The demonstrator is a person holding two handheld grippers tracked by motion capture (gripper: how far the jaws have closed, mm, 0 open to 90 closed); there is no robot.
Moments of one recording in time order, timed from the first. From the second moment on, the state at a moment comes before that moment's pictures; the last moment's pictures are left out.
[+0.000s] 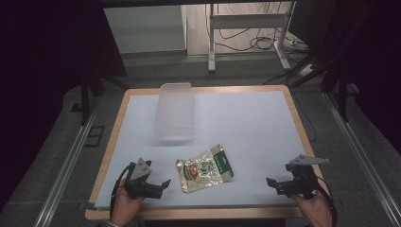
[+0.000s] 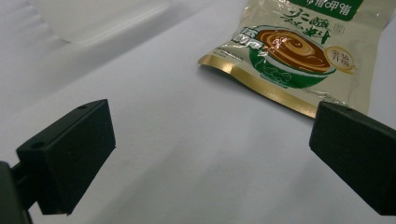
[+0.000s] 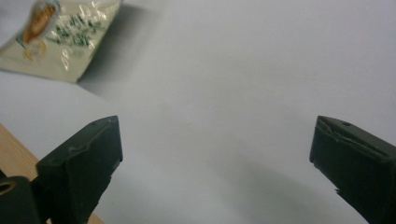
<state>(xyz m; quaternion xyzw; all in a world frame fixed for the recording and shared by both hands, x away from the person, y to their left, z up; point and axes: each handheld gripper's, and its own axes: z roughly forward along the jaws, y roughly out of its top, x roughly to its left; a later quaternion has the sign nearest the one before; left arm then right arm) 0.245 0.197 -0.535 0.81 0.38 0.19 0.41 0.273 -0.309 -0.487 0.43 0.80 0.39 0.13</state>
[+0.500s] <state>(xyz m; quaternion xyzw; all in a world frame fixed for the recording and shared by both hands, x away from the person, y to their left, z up) 0.245 0.196 -0.535 0.81 0.37 0.18 0.42 0.277 -0.313 -0.493 0.43 0.80 0.40 0.13</state>
